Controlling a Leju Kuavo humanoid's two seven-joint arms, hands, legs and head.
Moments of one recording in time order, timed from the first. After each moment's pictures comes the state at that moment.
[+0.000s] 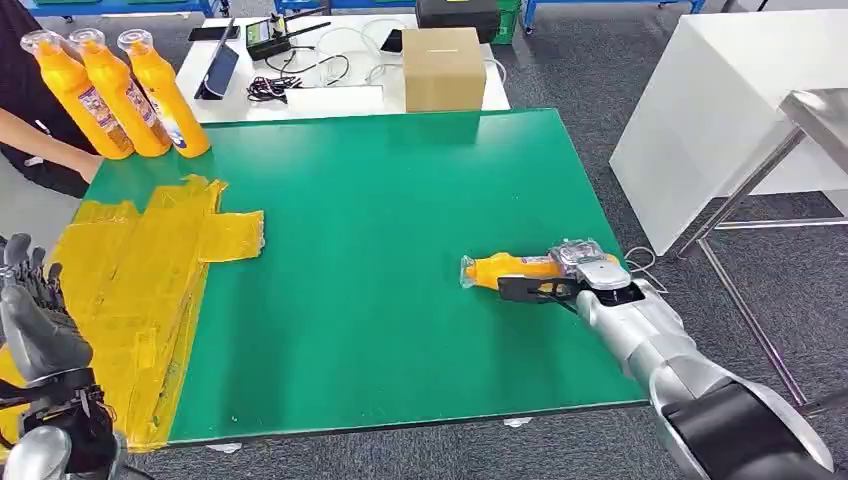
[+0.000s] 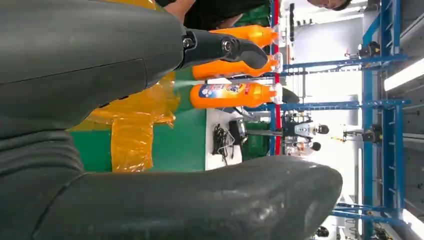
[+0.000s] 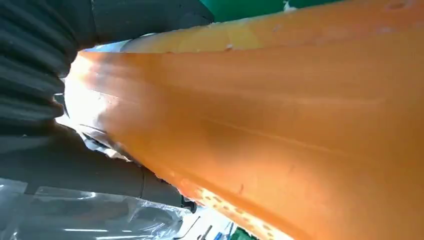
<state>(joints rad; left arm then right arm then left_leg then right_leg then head) -0.03 0.00 0.08 -1.69 0.22 0.24 -0.29 -0.73 -0.27 0.57 -0.53 1.11 0.26 0.11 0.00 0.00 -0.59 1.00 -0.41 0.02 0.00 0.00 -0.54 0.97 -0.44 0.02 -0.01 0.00</state>
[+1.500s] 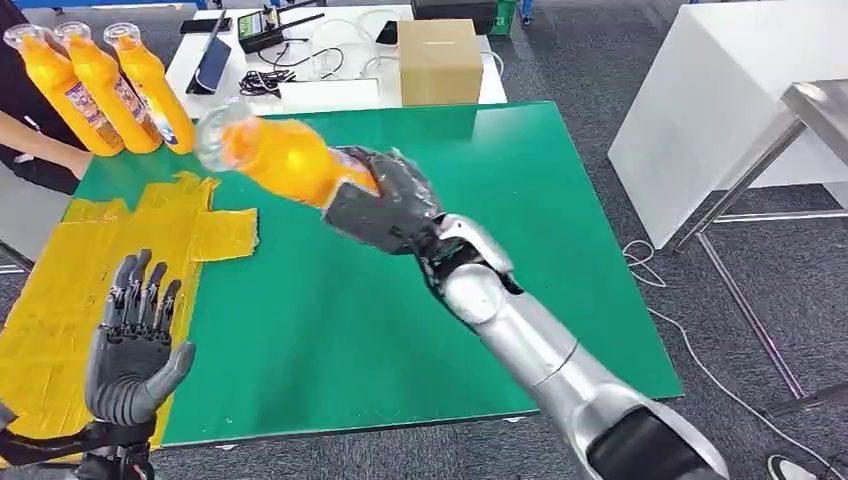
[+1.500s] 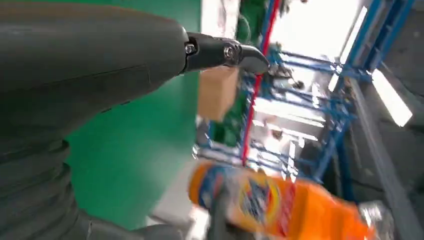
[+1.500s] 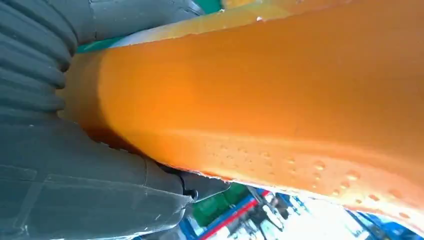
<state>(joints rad) 0.15 -0.04 -0.08 -1.87 0.54 -0.17 -0.26 -0.68 0.10 0.67 -1.28 0.41 -0.02 0.07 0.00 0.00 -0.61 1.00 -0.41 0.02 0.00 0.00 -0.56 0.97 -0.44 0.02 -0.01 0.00</state>
